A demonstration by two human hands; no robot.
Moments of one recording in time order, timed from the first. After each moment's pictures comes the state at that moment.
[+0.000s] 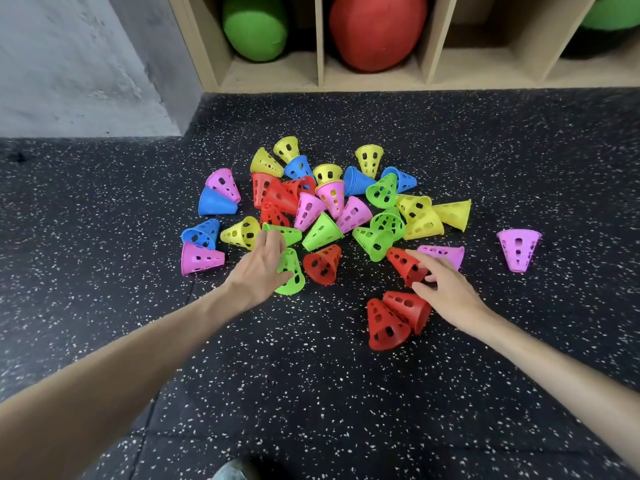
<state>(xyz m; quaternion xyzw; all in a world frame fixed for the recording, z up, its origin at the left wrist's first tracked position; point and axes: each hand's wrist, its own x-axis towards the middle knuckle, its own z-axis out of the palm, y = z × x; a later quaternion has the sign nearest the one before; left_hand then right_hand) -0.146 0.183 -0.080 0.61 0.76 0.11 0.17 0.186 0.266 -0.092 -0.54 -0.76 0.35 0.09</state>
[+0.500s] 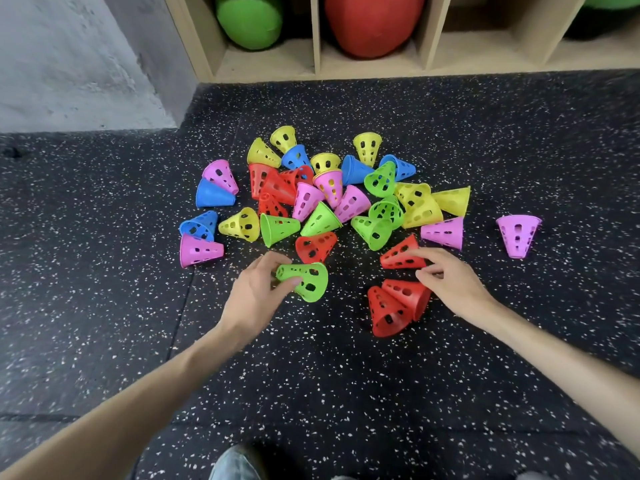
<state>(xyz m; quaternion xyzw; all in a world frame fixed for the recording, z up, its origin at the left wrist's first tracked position) -0.120 0.128 -0.088 0.54 0.76 0.27 0.22 0.193 0.258 -0.084 -0.51 -0.75 0.39 0.15</state>
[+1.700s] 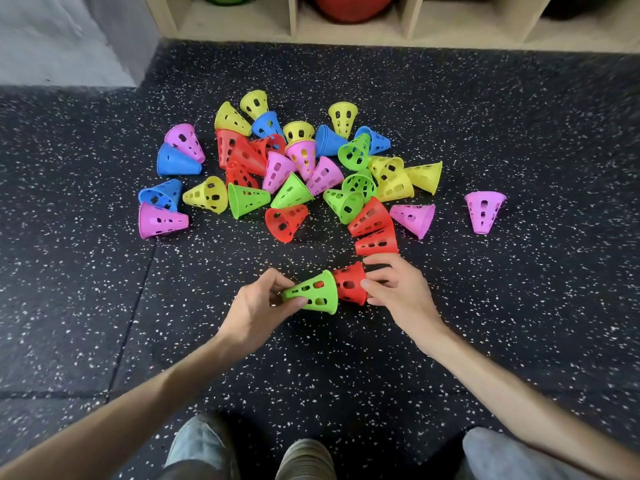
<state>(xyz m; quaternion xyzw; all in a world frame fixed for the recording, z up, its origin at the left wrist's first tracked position) -0.056 0.091 -0.115 0.50 0.72 0.31 0.37 0.182 0.184 -0.091 -0.53 -0.58 0.56 0.27</state>
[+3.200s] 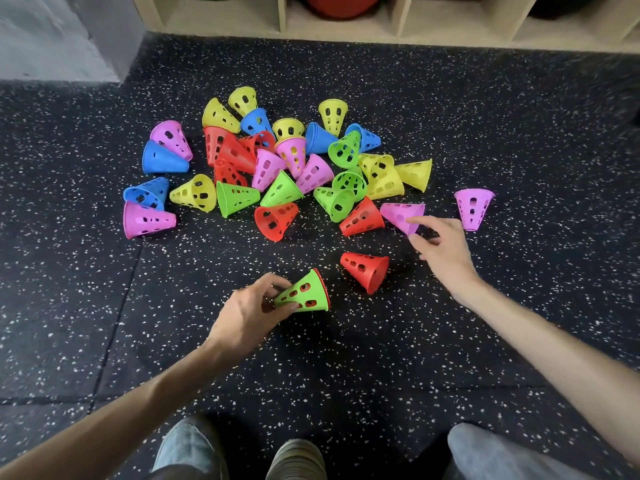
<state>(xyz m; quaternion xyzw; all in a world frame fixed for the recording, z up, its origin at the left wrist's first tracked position) -0.056 0.089 -0.123 0.54 0.72 0.25 0.36 0.237 0.267 -0.094 -0.61 -0.64 0.39 0.26</state>
